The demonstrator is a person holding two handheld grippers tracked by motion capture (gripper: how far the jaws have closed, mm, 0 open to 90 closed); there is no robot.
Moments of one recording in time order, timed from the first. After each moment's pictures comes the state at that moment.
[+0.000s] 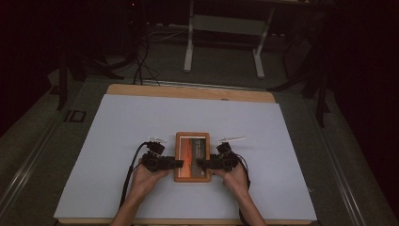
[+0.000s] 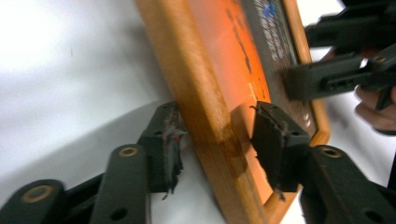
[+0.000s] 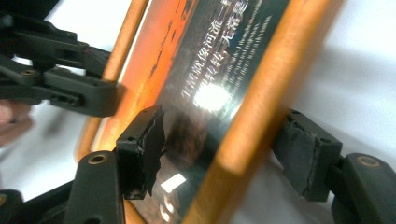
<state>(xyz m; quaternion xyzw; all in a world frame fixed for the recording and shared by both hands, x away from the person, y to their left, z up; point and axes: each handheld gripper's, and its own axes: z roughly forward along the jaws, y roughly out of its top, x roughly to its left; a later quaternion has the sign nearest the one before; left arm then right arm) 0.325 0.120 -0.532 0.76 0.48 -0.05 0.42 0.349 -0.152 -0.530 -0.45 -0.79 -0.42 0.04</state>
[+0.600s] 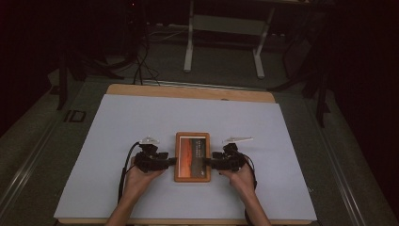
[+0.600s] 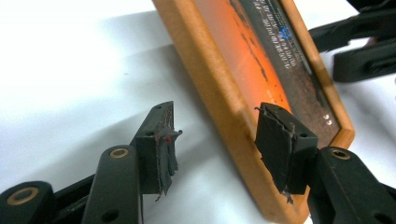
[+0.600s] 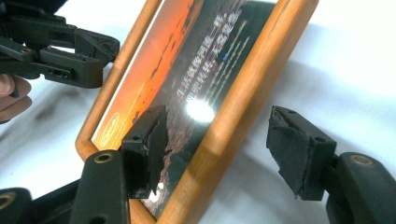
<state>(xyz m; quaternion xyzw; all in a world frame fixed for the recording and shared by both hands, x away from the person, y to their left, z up) 0.315 0.138 -0.522 0.77 0.47 0.04 0.43 0.342 -0.169 -0.516 -0.43 -0.80 -0.43 0.00</state>
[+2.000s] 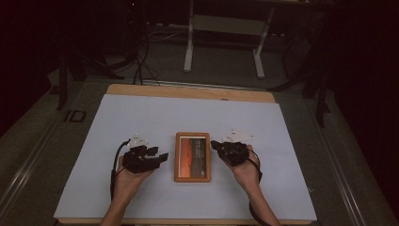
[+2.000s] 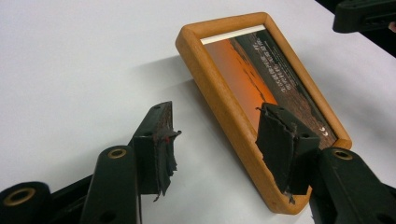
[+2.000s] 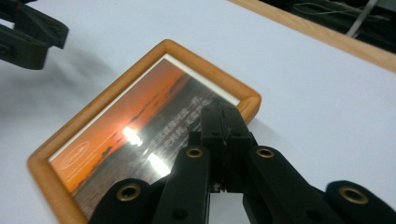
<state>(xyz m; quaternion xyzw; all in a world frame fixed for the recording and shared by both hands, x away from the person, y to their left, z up) 0.293 0.157 -0.494 0.75 0.46 0.11 0.46 0.334 -0.164 -0.471 -0.31 -0.82 -0.43 -0.19</state>
